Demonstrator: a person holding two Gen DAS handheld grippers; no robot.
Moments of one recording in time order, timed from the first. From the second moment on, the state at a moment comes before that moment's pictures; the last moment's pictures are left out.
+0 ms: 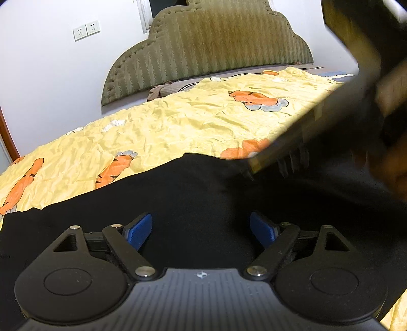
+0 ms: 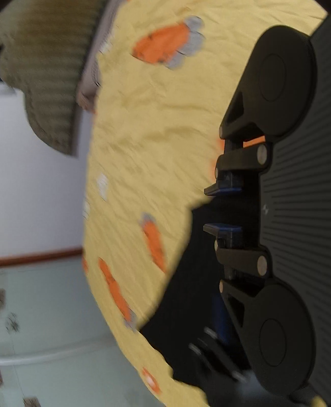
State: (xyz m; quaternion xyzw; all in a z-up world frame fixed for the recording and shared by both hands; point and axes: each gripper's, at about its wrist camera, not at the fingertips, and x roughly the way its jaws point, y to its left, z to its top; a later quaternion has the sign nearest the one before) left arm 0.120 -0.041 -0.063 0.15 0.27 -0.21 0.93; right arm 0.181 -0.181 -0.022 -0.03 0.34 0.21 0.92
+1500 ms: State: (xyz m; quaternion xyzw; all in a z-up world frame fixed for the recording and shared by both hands) left arm 0.027 -0.165 -0.057 0.39 0.17 -0.22 0.88; right arm -0.084 -0.346 -0.051 -0.01 0.31 -0.13 0.94
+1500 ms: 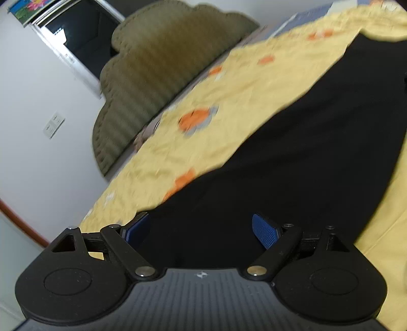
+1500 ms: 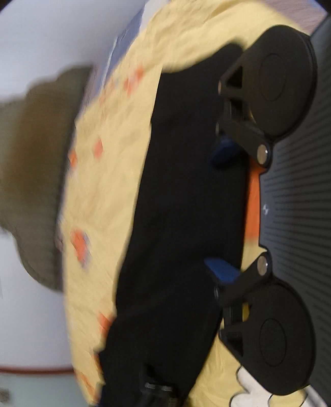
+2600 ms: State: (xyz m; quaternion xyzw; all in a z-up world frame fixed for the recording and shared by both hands) left arm 0.043 -0.298 -0.048 0.30 0.20 -0.29 0.89; right arm -0.152 -0.529 -0.111 0.48 0.11 -0.24 0.84
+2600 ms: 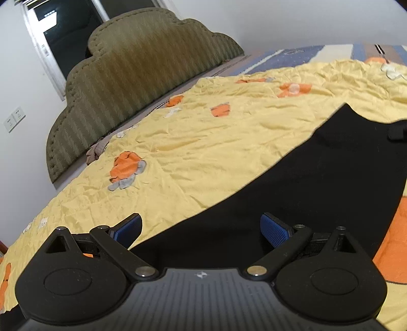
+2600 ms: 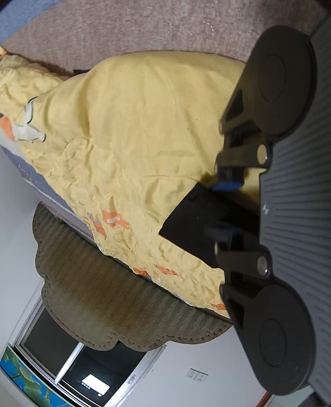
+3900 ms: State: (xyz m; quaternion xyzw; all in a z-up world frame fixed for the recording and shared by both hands) left arm 0.143 -0.163 -0.023 0.21 0.26 -0.06 0.94; right arm -0.060 -0.327 0.003 0.07 0.15 -0.15 0.97
